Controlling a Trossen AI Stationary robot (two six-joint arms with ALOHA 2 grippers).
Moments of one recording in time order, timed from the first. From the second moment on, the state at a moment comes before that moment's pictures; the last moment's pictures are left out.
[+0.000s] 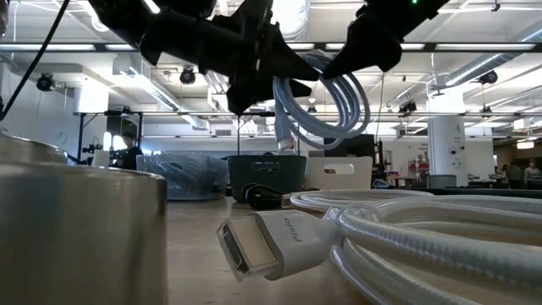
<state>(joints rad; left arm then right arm) -0.09 1.65 0.89 0.50 -0.16 -0.34 0.32 1.47 0.97 -0.26 0.87 -0.01</state>
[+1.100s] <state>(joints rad) -0.08 1.60 0.88 0.42 -0.33 -0.31 0.36 1.45 0.98 -0.31 0.86 0.00</state>
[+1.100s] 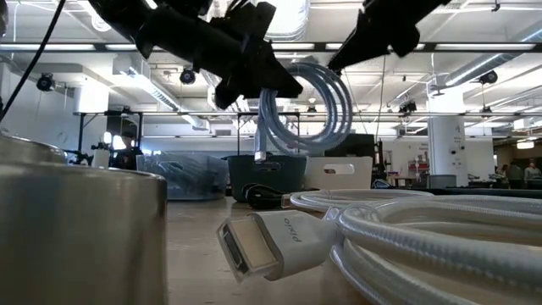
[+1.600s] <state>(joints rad) 0.05 1.29 0.87 0.06 -0.50 -0.28 0.42 1.34 0.99 -0.42 0.86 0.15</state>
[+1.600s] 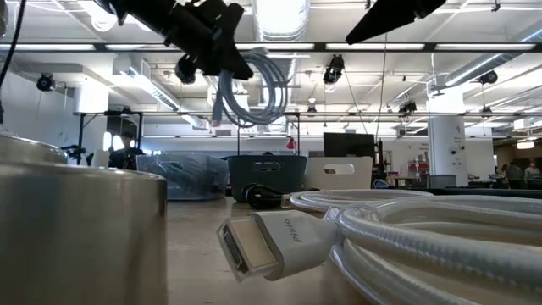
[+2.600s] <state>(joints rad) 0.53 1.07 0.33 0.34 -0.25 -0.61 0.42 1.34 0.99 -0.42 0.85 0.15</state>
